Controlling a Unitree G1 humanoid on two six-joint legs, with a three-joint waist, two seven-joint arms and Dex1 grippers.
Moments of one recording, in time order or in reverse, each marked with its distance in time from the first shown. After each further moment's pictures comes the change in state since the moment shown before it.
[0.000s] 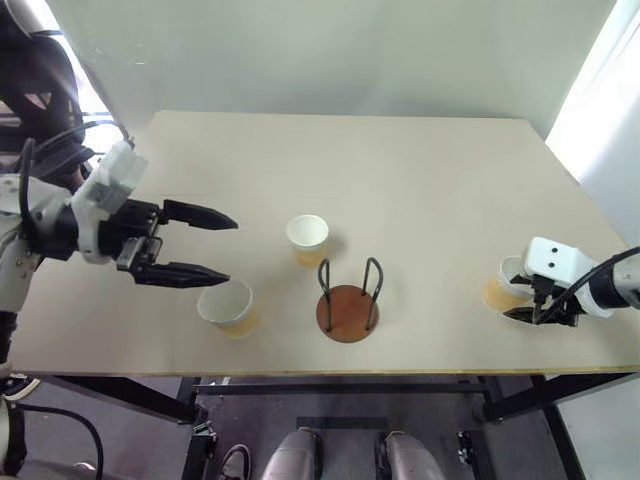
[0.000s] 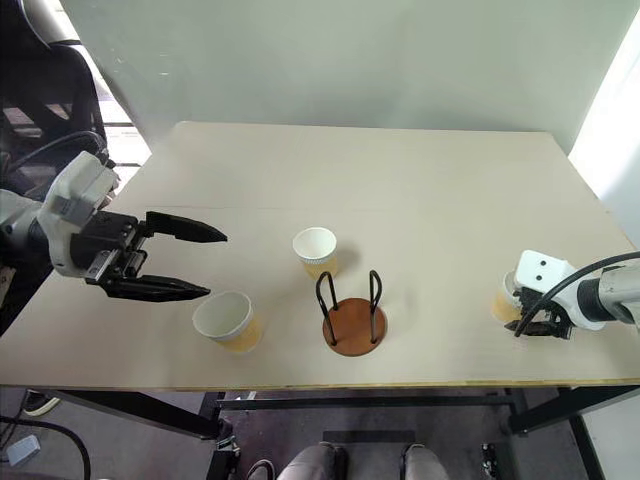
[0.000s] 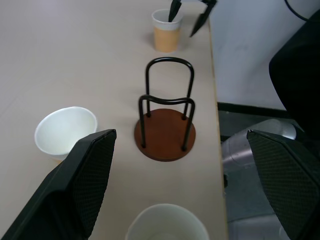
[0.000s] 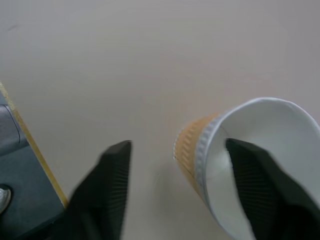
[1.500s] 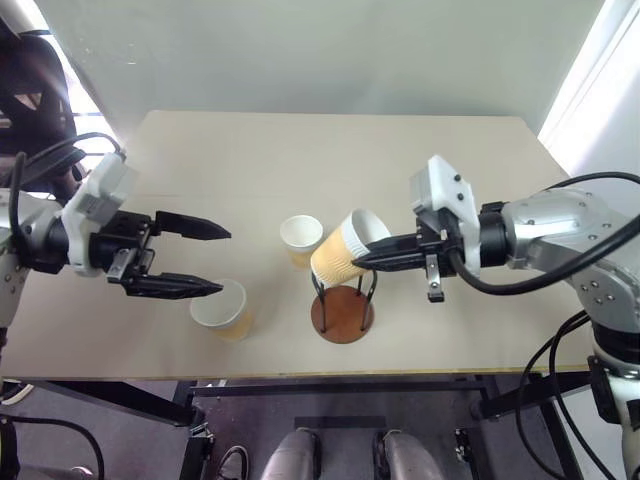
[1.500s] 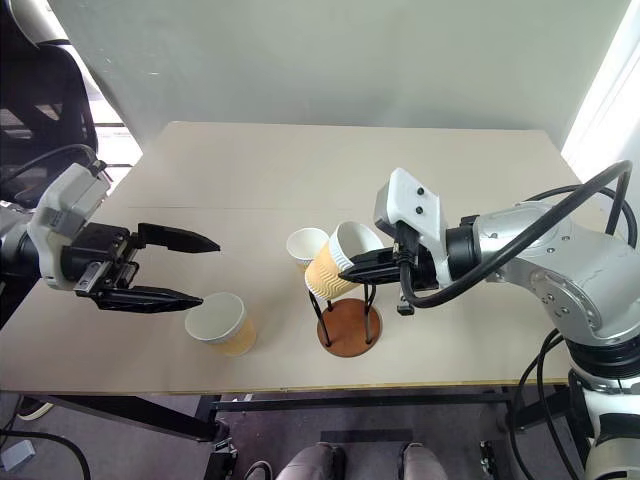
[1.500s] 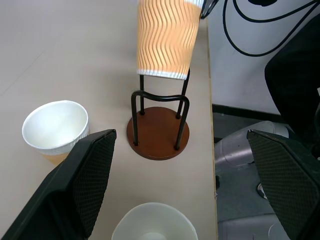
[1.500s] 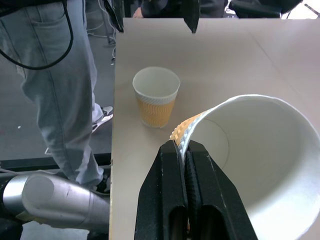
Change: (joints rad) left arm 0.090 0.000 0.088 -0.042 0.005 0.033 0.004; right arm -0.570 0.499 0.067 -0.331 0.533 0.499 -0.209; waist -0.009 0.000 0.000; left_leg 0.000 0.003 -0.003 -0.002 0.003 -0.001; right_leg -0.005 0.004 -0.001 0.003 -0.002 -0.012
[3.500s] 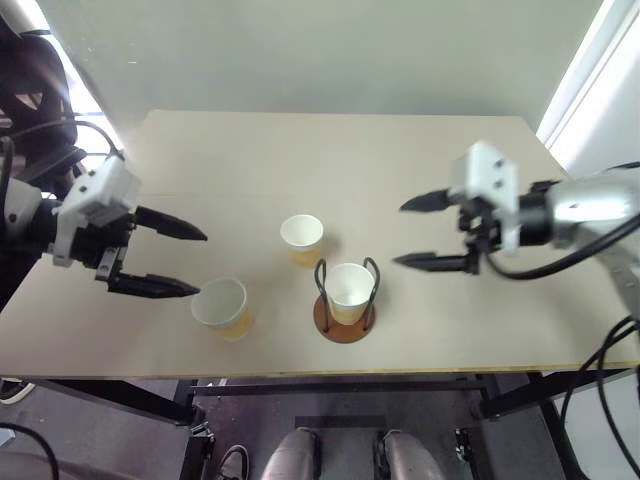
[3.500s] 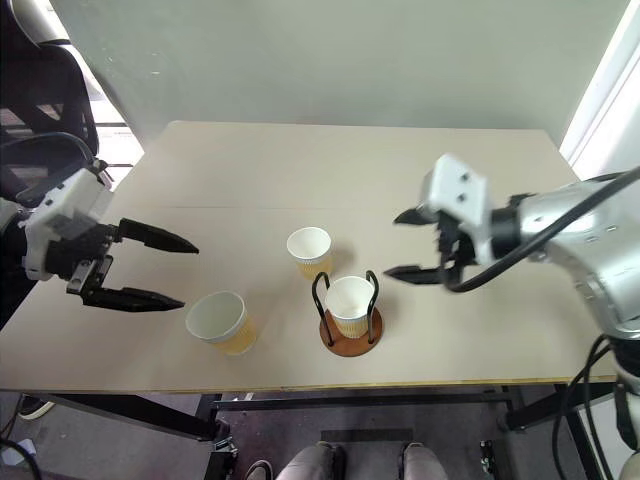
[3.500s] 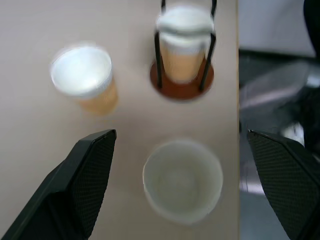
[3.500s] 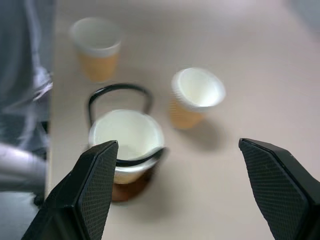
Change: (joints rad) left arm -0.092 0.225 -0.292 0.131 0.097 -0.250 -0.001; right arm 0.001 -0.219 -0.131 0.127 -0.116 -0.194 0.137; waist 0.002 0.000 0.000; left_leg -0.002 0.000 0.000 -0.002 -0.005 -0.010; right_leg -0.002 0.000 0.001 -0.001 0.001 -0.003
